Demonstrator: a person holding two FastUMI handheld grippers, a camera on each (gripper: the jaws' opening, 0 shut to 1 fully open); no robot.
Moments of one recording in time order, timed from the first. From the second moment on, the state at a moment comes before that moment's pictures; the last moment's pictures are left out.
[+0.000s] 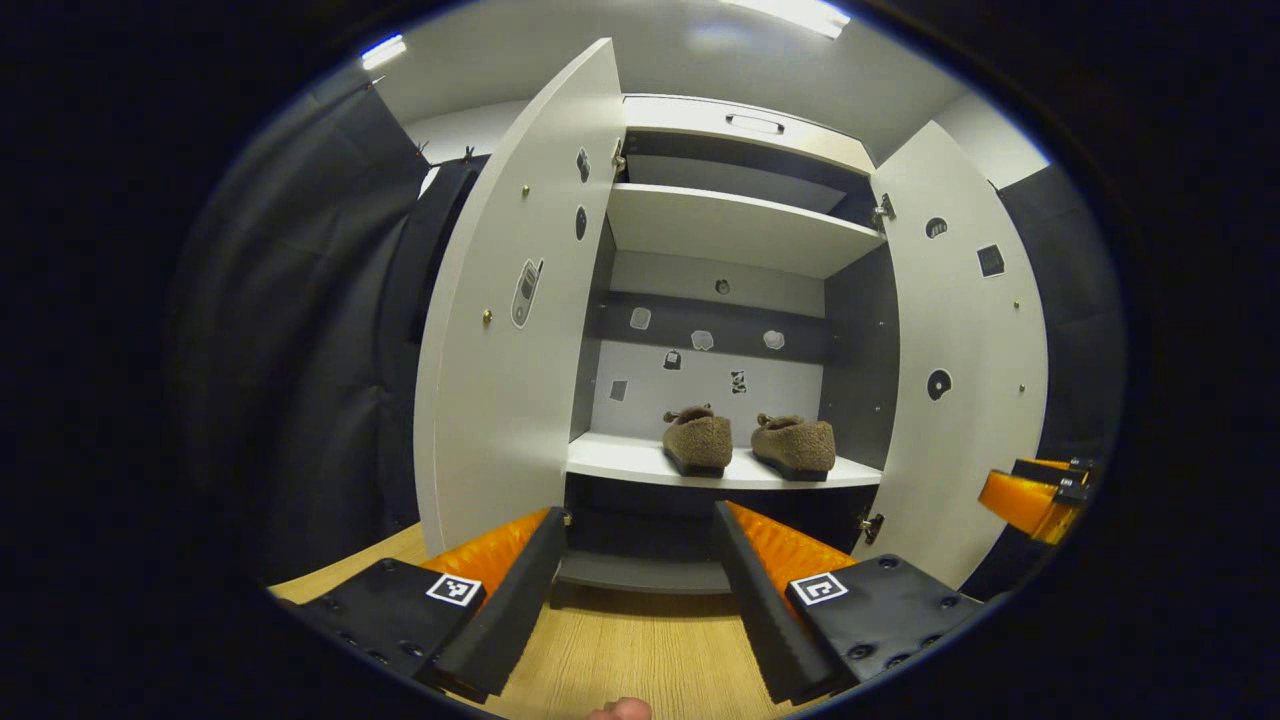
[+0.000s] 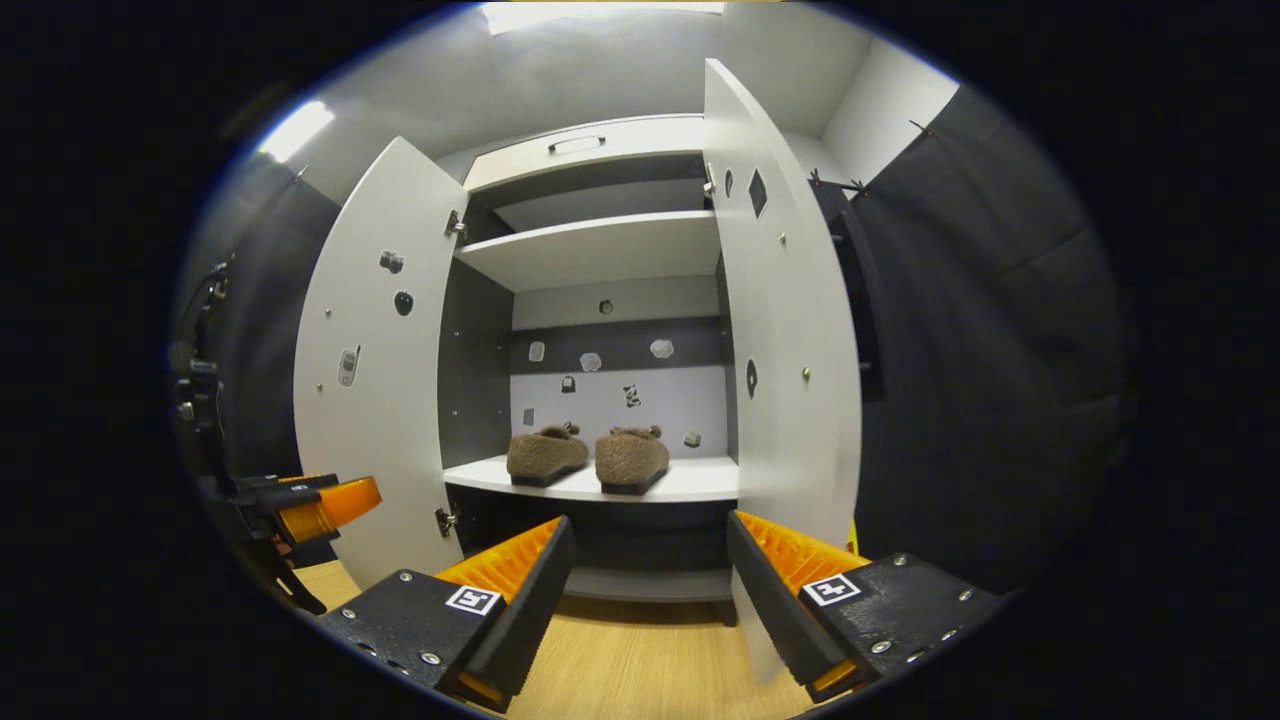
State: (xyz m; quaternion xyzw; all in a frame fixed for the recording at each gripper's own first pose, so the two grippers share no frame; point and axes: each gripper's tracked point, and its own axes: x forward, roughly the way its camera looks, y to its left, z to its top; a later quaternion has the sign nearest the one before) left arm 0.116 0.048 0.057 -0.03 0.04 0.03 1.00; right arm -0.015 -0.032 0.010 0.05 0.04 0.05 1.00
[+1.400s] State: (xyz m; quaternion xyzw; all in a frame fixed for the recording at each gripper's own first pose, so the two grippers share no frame) left arm 0.112 0.058 0.048 -0.04 0.04 0.03 1.00; right arm 0.053 -0.232 0.142 -0.02 -0.03 -0.13 0.99
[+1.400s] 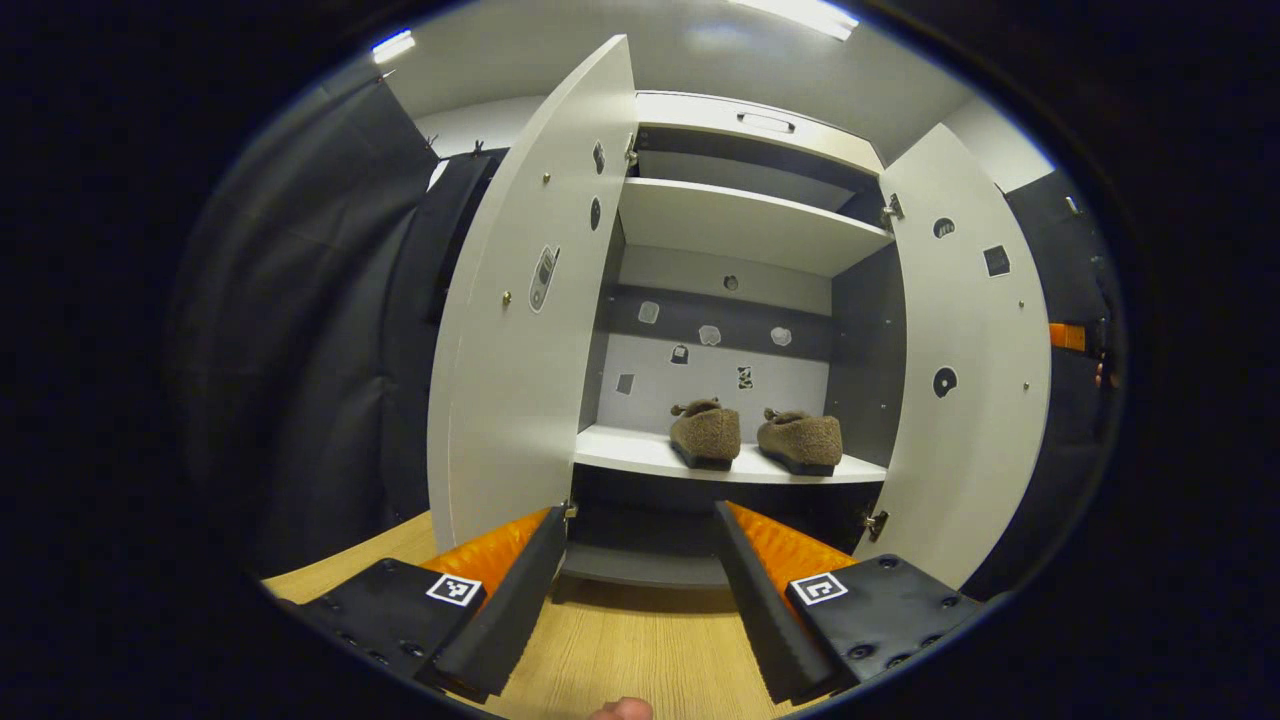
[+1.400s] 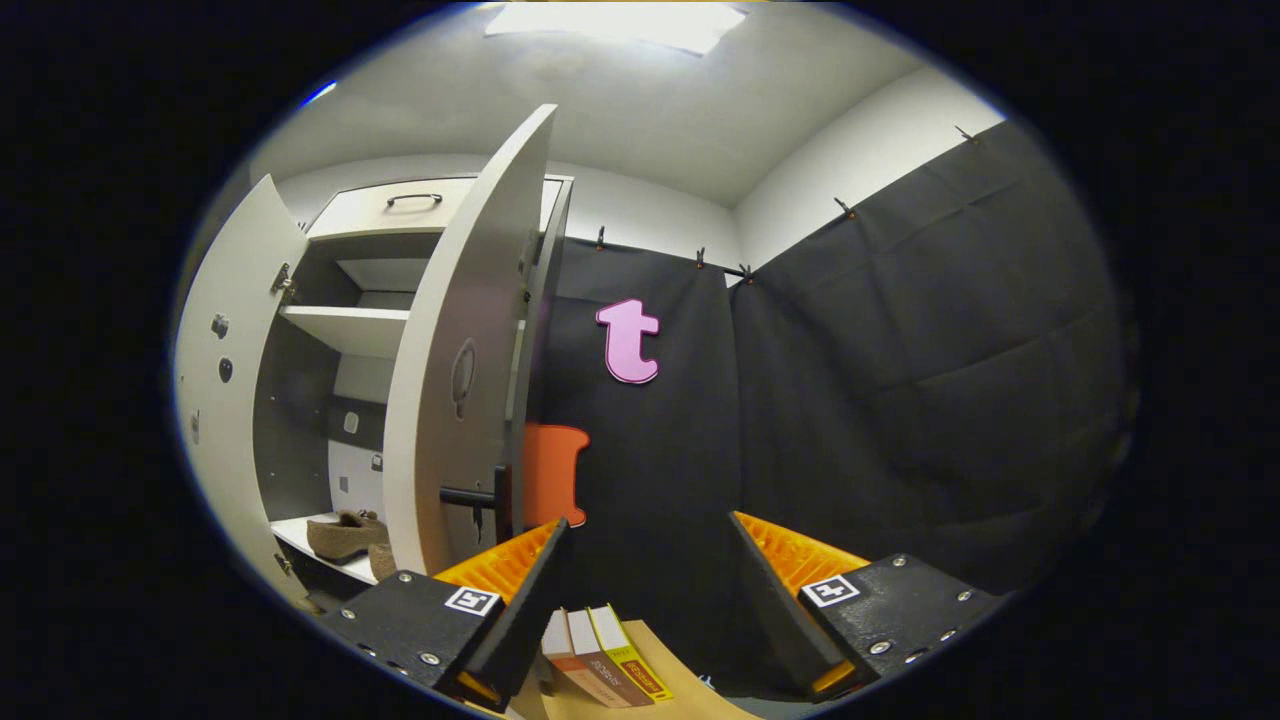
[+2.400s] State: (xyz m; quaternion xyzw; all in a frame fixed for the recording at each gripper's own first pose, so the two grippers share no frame) left arm 0.110 0.059 0.060 -0.05 0.03 0.00 1.00; right arm 0.042 -0.157 0.153 -0.03 -0.04 -0.07 1.00
